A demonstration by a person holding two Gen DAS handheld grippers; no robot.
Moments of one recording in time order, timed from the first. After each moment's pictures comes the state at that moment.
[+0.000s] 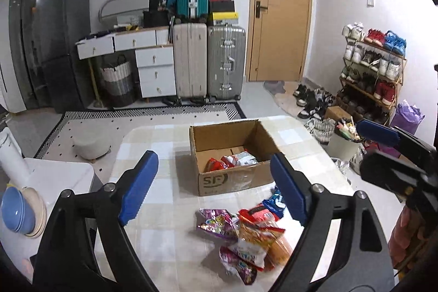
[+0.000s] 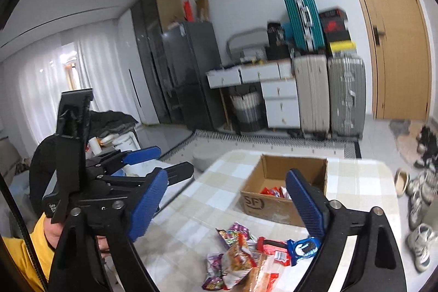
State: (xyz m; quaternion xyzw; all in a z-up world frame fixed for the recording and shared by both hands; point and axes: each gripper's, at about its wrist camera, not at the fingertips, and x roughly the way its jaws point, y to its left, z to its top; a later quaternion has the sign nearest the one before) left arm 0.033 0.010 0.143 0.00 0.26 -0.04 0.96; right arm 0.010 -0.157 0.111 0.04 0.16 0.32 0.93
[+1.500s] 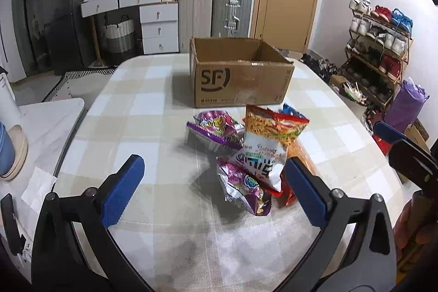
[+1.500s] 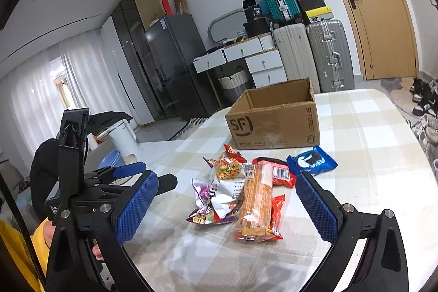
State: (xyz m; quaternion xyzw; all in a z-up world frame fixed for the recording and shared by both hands) left arm -0.014 0.009 -0.040 -0.03 0.36 -0.03 0.93; right arm -0.019 -0.181 -0.066 0.11 0.22 0.30 0.92
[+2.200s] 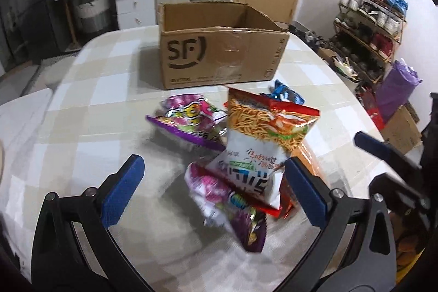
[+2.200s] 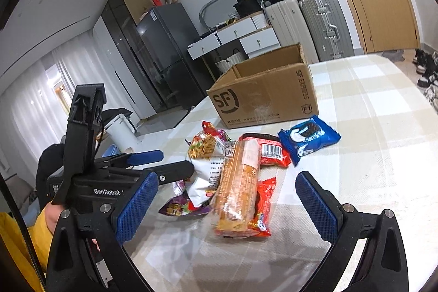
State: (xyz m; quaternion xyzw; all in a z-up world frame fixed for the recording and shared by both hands) left arm 0.079 -0.011 -0.093 -0.02 0.43 -0.09 0.90; right arm 0.030 -0.191 -0.120 0.15 0.27 0.31 0.90
